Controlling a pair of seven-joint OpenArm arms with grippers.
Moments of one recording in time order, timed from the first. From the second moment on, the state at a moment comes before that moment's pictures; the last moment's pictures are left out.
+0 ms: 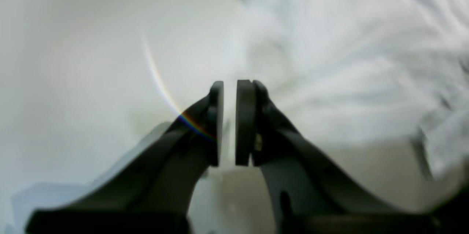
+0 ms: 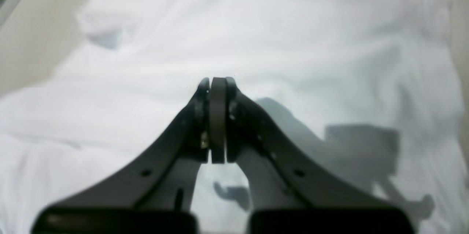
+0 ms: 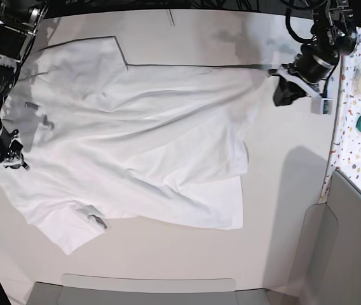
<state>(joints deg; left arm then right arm) 24.4 -12.1 -21.1 116.0 -44.4 -15.2 55.9 7.3 23.5 27.4 87.9 37.7 -3.5 -60.6</state>
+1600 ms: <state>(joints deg) -19.7 -13.1 -3.5 59.2 -49.5 -9.6 58.0 -19.0 33.0 23.1 95.5 25.1 4.9 -63.2</state>
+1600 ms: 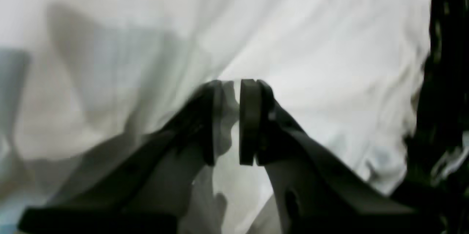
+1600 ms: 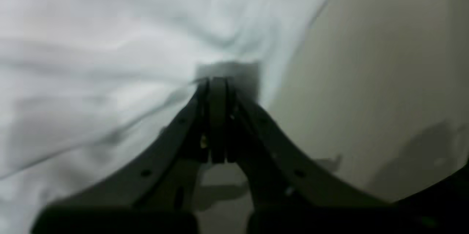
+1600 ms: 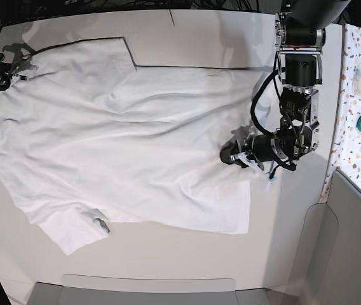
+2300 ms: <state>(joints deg) -18.1 -16.6 -17.3 70.5 -50.5 -6.4 61.5 4.1 24.5 17.7 92.1 10.4 5.1 -63.4</state>
